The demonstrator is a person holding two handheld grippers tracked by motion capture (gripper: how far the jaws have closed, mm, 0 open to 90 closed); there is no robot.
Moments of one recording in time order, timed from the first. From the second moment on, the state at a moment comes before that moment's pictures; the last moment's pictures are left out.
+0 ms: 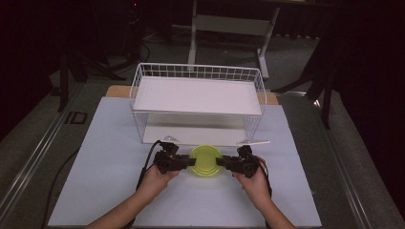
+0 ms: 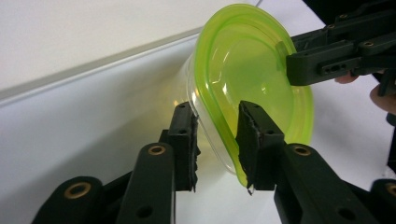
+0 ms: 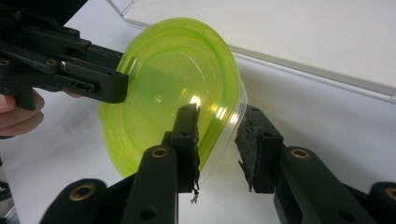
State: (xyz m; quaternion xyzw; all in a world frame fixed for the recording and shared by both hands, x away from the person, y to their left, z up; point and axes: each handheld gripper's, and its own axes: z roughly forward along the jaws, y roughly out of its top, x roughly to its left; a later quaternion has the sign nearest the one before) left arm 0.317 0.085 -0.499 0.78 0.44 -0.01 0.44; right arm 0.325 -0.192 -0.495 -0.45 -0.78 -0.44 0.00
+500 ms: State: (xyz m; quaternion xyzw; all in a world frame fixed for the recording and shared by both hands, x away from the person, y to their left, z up) left arm 0.294 0.082 -0.489 0.78 0.46 0.02 0.43; right arm 0.305 -0.191 -0.489 -0.46 -0.78 -0.44 0.01
